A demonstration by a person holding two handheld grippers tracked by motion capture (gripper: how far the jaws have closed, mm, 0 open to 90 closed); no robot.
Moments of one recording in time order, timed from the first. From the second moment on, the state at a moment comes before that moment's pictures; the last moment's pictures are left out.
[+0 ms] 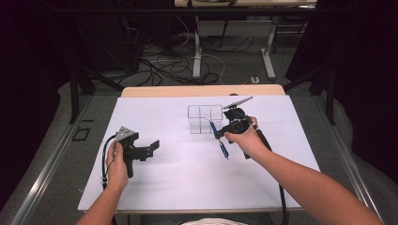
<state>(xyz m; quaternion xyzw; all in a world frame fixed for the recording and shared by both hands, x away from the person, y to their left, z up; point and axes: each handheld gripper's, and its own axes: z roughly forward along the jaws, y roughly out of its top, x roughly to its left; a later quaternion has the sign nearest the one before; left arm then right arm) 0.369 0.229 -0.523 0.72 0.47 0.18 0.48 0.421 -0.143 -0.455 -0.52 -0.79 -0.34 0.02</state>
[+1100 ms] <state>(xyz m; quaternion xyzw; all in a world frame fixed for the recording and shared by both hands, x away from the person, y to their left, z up) 0.370 0.229 -0.525 0.72 0.47 0.18 0.48 0.468 -0.141 -0.379 -0.56 -0.68 -0.48 -0.03</state>
